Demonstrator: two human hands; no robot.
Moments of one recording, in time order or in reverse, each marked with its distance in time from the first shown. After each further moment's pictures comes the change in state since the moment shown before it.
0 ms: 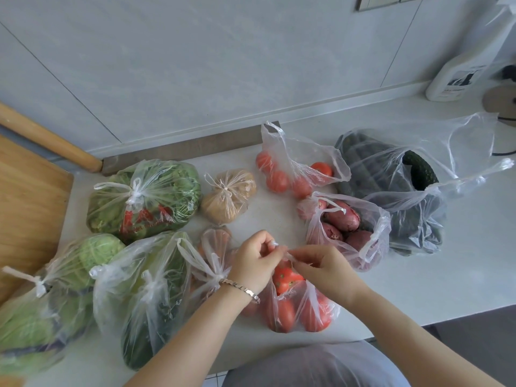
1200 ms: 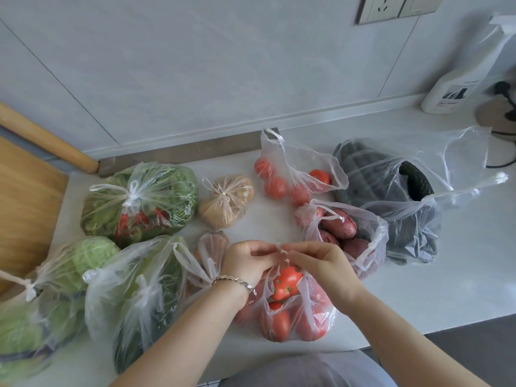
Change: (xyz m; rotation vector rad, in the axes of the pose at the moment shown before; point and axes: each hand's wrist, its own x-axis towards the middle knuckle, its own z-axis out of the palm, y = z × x) left_hand -0.001 0.022 -0.005 -0.373 0.009 -0.344; right_hand -0.001 -0.026 -0.004 0.446 0.071 0.045
